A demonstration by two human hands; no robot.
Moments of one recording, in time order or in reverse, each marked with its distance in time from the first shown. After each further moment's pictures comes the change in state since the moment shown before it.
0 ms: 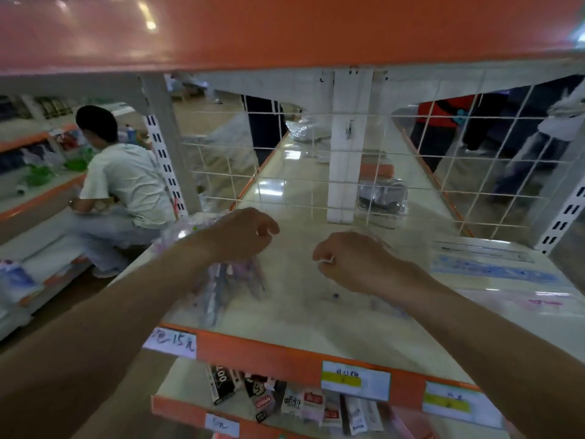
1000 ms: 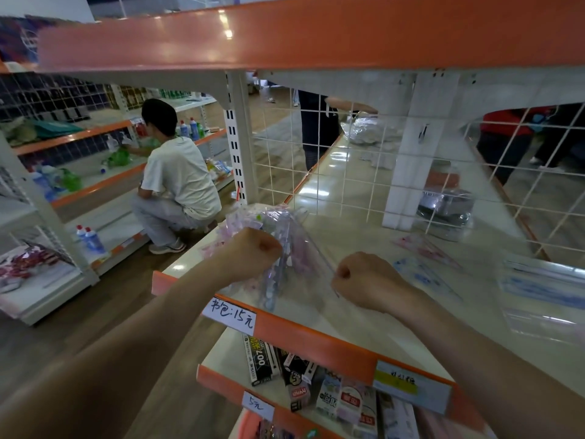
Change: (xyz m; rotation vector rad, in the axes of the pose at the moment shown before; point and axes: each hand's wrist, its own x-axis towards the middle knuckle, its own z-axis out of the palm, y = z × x) left_hand -0.075 -0.047 0.007 -0.390 0.067 -0.350; right_hand 0.014 -0.061 0.032 0.204 -0.131 0.155
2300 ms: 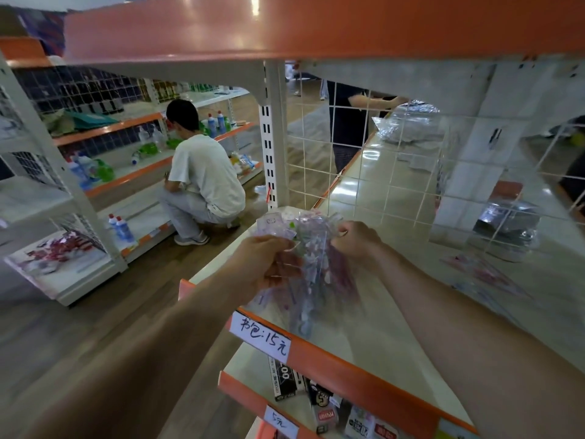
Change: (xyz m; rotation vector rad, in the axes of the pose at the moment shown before) left_hand 0.017 -0.032 -0.014 -0.926 0.015 -0.307; right_hand 0.154 -0.029 0.024 0.230 0.078 0.036
